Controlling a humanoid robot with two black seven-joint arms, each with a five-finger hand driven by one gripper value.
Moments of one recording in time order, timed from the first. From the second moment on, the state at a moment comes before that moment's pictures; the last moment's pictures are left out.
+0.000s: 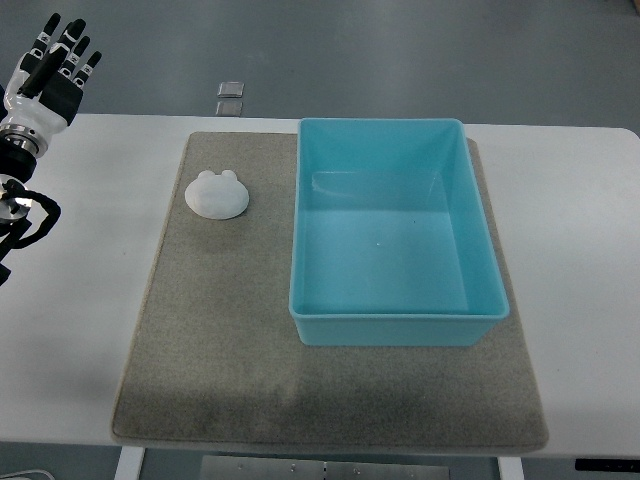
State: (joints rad) left arm -0.75 0.48 -0.86 -0.72 -0.15 -0.18 -0.31; right arm 0.01 0.00 0.00 0.14 -0.07 -0.05 0.09
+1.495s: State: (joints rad) left arm -0.77 0.50 -0.85 -0.72 0.15 -0.29 -0.31; right arm 0.01 0.00 0.00 0.14 -0.07 -0.05 0.09
